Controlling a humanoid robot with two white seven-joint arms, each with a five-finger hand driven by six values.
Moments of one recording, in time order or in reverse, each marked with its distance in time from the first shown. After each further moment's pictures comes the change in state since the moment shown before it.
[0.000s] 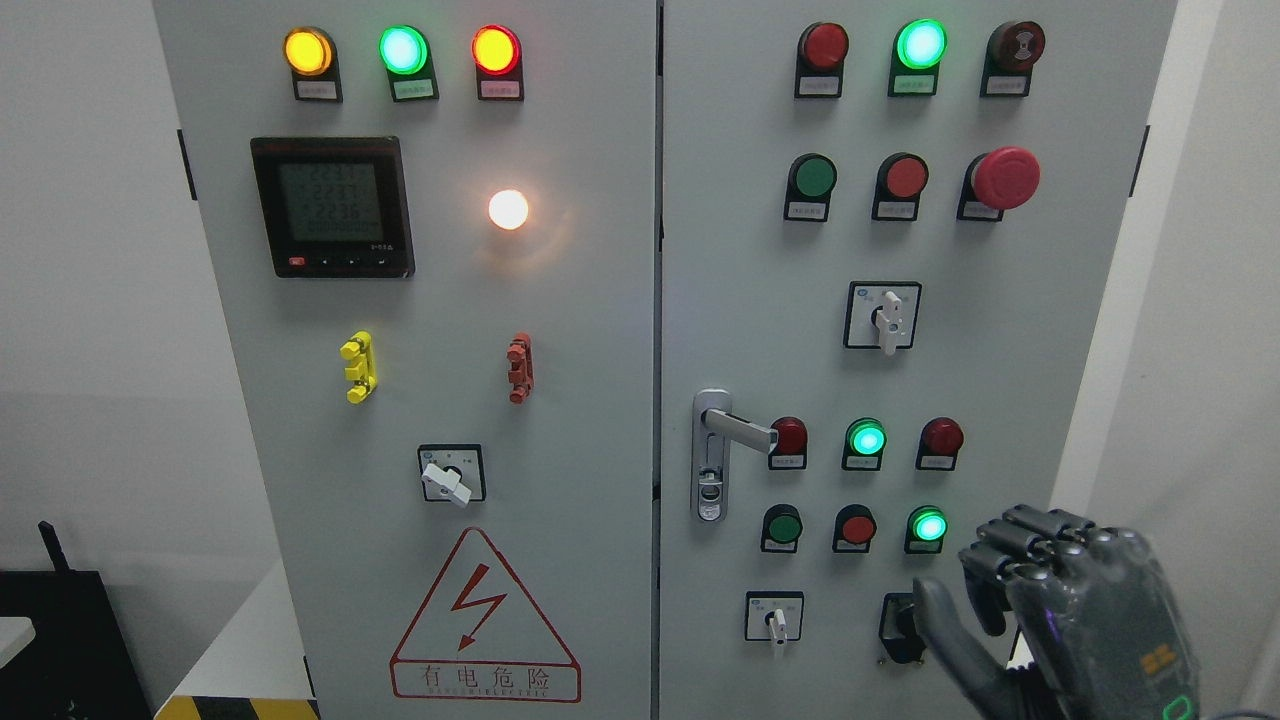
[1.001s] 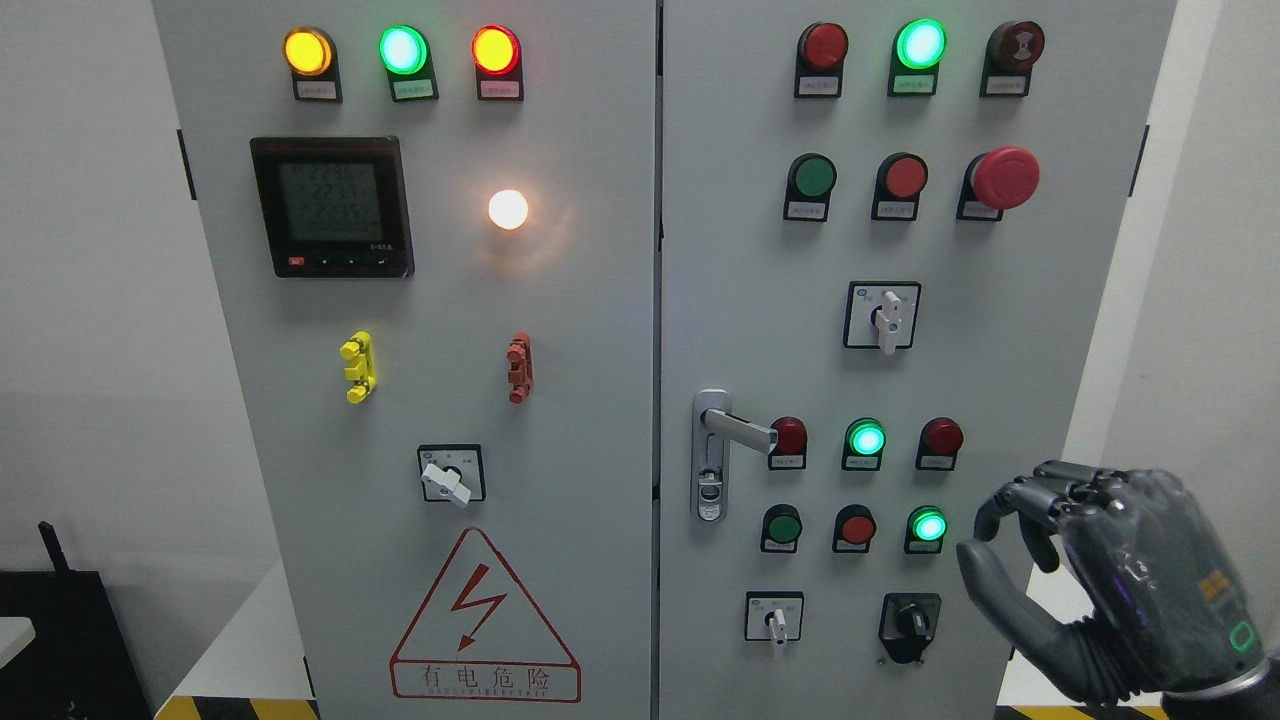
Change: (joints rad) left arm 0.000 0.000 0.000 0.000 0.000 0.000 0.000; right arm -0.076 -0.207 0.028 -0.003 -0.319 0.000 0.122
